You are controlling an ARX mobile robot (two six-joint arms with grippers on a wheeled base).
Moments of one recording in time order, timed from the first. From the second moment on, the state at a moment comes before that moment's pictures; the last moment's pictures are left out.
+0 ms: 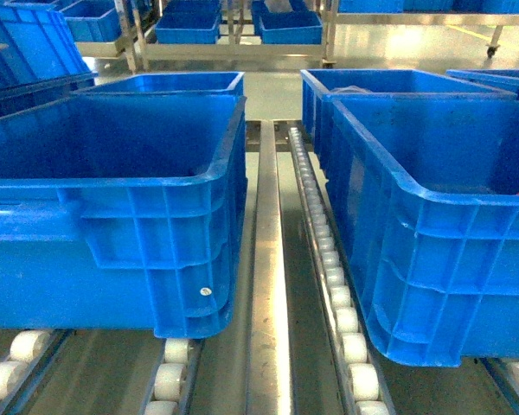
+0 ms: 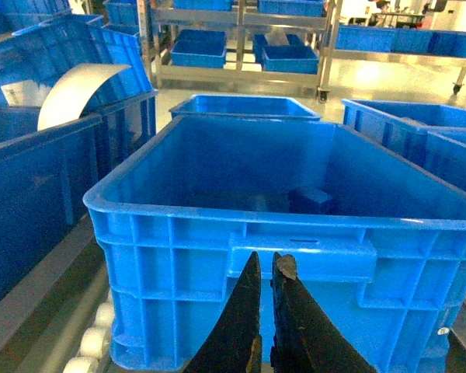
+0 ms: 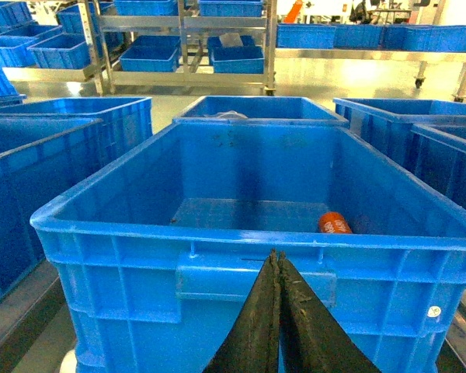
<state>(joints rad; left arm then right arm) 0.00 0.47 0.01 0.46 0.00 -0.02 0.00 0.47 0.01 0.46 0.00 0.01</state>
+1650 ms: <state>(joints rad) 0.00 0.01 0.01 -0.01 0.00 -0.02 0.00 0.01 0.01 0.00 0.00 0.01</state>
